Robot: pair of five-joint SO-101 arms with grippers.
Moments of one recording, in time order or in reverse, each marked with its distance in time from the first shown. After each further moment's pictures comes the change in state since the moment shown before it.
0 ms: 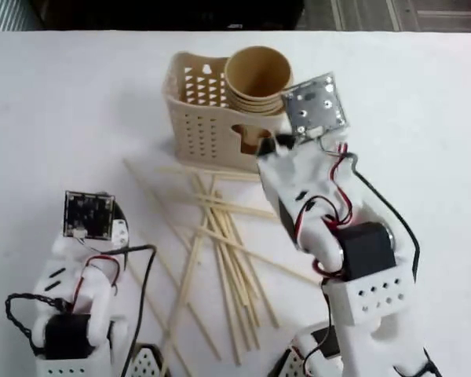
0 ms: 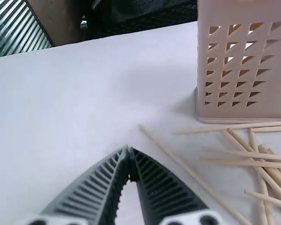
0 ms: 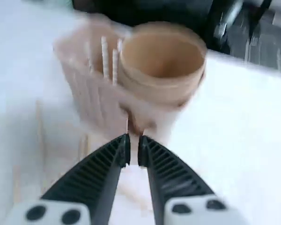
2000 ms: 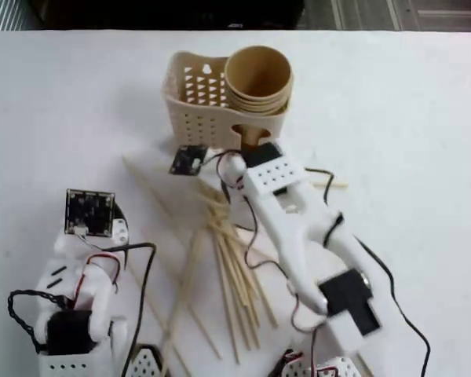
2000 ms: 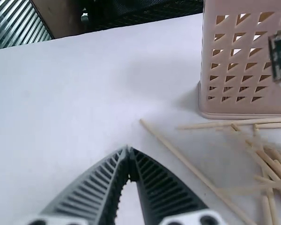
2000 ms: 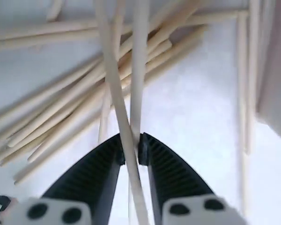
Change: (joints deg) left arm -0.9 0.4 2.5 -1.7 0.0; right arm -7.6 48.6 -8.0 9.4 42.6
